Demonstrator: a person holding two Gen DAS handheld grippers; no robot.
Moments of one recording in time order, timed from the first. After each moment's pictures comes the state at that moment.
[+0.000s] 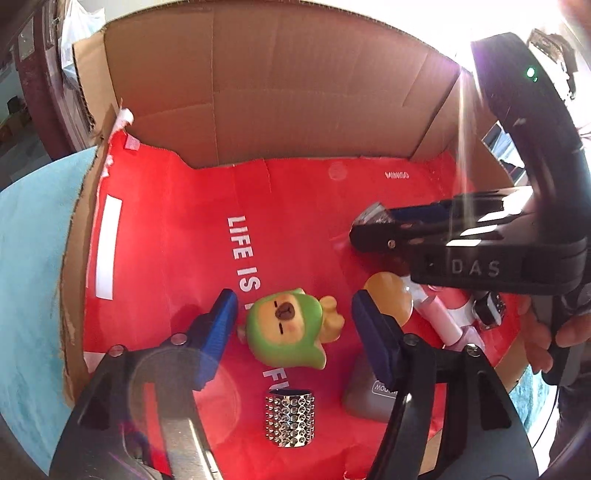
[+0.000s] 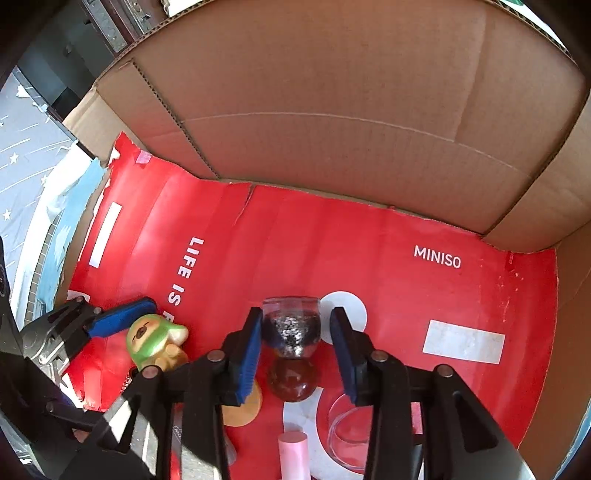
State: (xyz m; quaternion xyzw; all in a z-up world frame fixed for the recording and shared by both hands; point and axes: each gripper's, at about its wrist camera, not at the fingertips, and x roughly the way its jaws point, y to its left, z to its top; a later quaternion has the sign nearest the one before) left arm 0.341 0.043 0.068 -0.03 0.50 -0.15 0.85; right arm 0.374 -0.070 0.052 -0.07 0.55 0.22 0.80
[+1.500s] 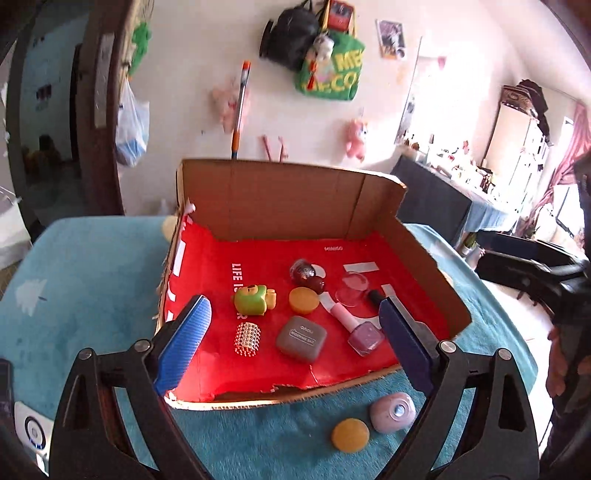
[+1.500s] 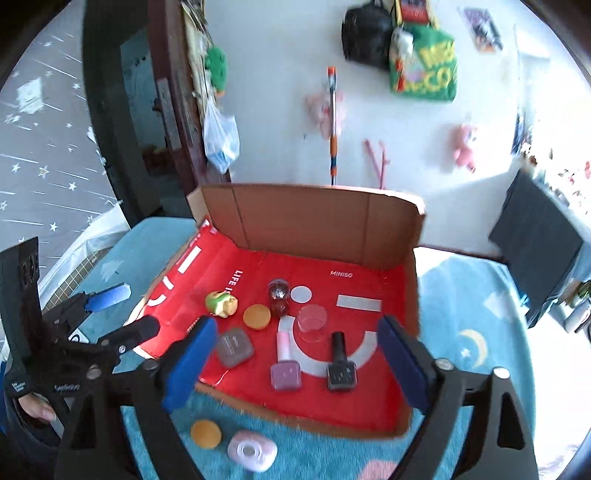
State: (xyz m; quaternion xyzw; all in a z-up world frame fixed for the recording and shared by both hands) left arm 0.171 0.053 0.173 -0.06 0.30 -0.12 0.94; right arm 0.163 -0.169 0.183 -0.06 0.32 0.19 0.93
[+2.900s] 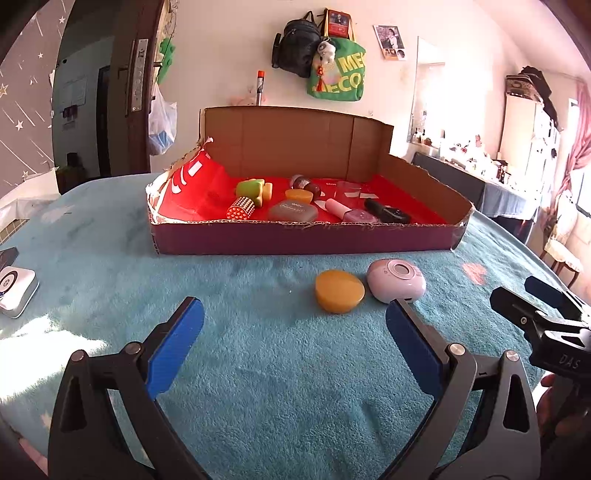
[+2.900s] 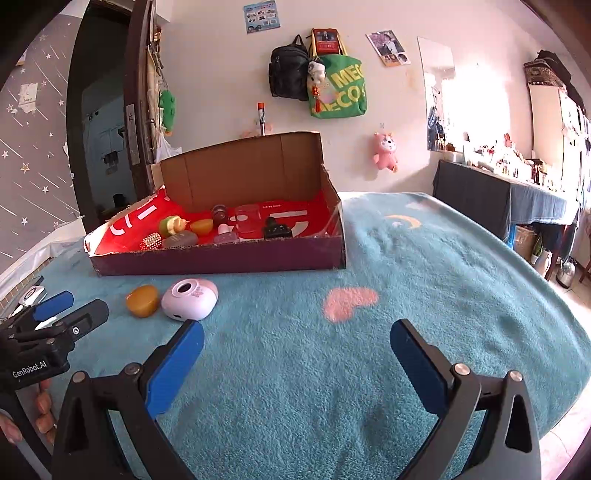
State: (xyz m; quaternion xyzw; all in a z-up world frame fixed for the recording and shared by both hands) left arm 0.048 0.009 0.055 -0.03 0.26 -0.06 0.96; right arm 0.023 -0.236 0.014 0.01 0.21 0.07 0.97
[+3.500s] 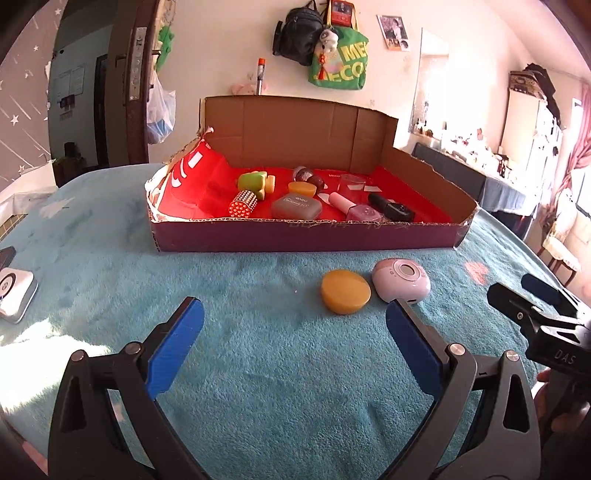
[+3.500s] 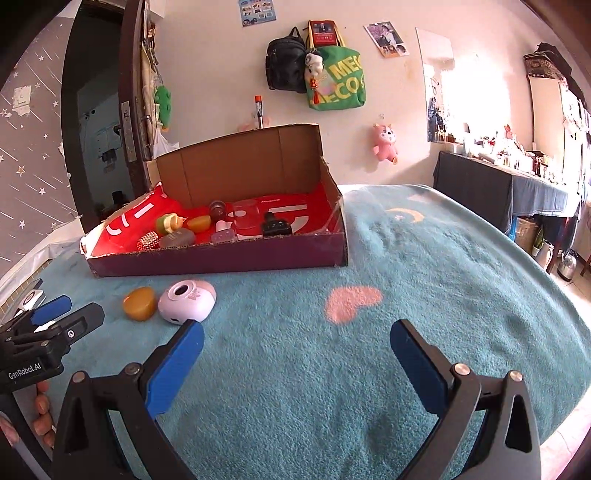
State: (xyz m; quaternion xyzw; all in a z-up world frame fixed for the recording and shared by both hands) left arm 0.062 0.015 0.062 -0.03 0.29 -0.07 0.95; right arm 0.034 -0.235 0.019 0.01 0.23 0.07 0.97
